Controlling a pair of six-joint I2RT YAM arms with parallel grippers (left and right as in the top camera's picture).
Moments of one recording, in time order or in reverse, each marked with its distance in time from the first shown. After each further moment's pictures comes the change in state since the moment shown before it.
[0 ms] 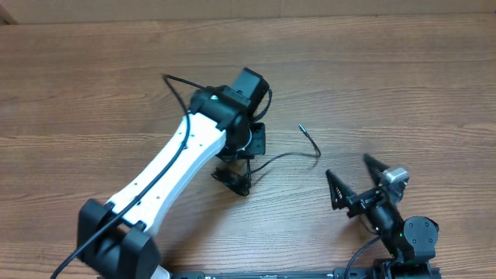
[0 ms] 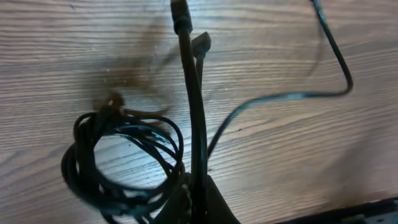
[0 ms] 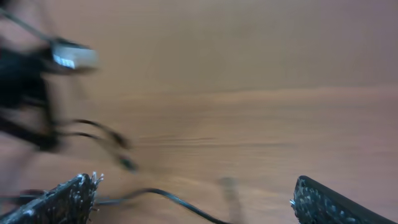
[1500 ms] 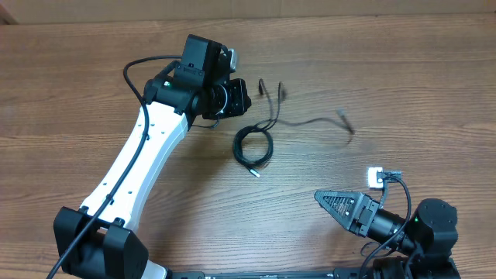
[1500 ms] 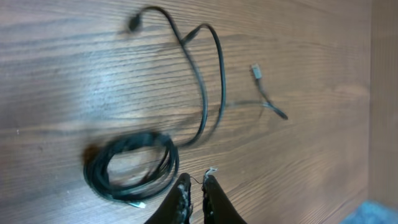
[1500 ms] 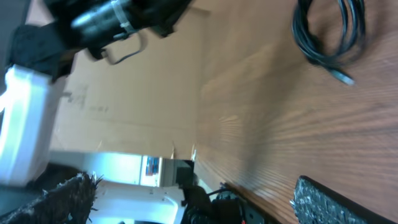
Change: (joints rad) left arm 0.222 -0.045 -0.004 0.365 0.254 0.059; right arm 0.000 0.207 0.383 -0.486 -0.528 0.740
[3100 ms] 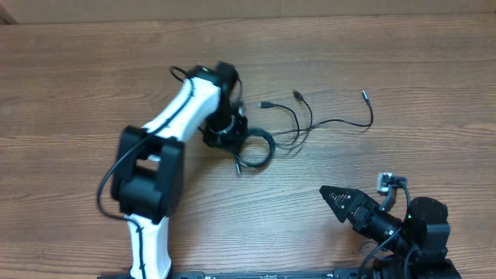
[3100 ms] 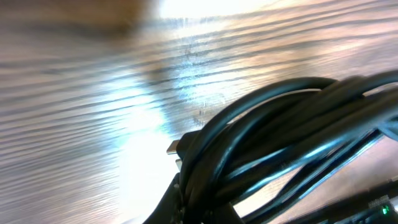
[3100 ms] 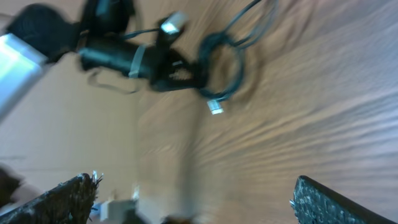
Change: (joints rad) left arm 0.006 0.449 0.118 -0.391 -0.039 0.294; right arm 0.000 0.001 0.008 -0.234 0.291 -0.190
